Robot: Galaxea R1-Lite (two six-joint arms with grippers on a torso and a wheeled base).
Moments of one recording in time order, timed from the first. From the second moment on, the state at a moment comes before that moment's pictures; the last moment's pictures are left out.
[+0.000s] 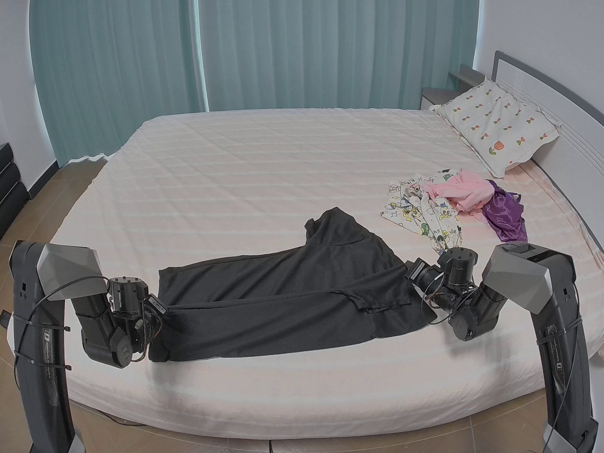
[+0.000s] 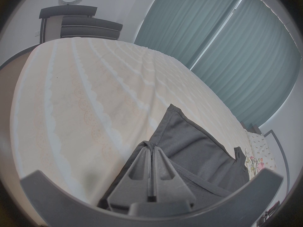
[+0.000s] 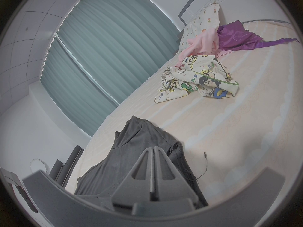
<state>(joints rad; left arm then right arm) 0.00 2.46 -0.67 -1.21 0.23 -0.82 0.20 2.66 -1.17 -1.27 0.04 0.69</state>
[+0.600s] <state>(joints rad) 0.00 2.47 -0.69 -1.20 0.22 -0.82 0.20 2.70 -1.18 -1.26 0.04 0.69</state>
